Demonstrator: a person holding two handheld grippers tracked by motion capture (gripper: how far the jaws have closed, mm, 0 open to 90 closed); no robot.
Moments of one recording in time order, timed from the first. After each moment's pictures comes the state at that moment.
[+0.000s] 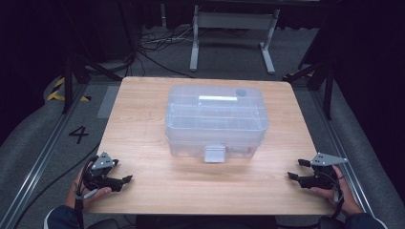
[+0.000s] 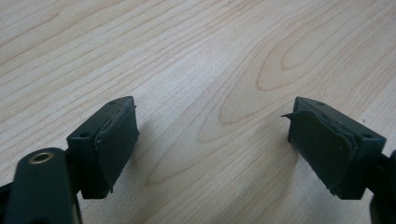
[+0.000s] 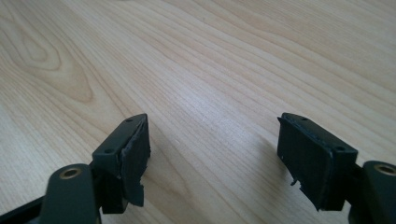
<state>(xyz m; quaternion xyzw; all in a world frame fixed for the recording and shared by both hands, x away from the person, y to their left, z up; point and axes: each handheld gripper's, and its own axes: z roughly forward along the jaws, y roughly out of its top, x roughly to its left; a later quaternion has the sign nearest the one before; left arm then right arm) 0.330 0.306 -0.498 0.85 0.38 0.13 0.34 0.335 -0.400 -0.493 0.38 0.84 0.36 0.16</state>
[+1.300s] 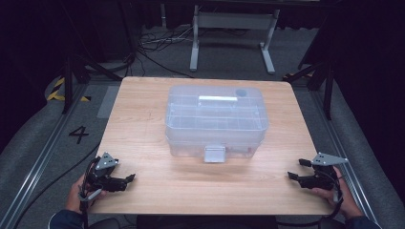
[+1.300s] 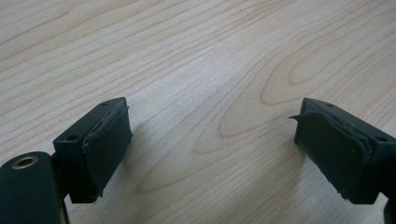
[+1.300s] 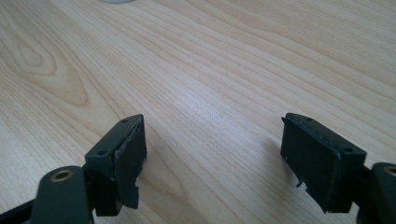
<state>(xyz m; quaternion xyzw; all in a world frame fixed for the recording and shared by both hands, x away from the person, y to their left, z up) 0.327 0.295 -0.499 0.83 0.42 0.14 0.33 0.335 -0.401 -0.495 0.39 0.83 0.36 0.16</state>
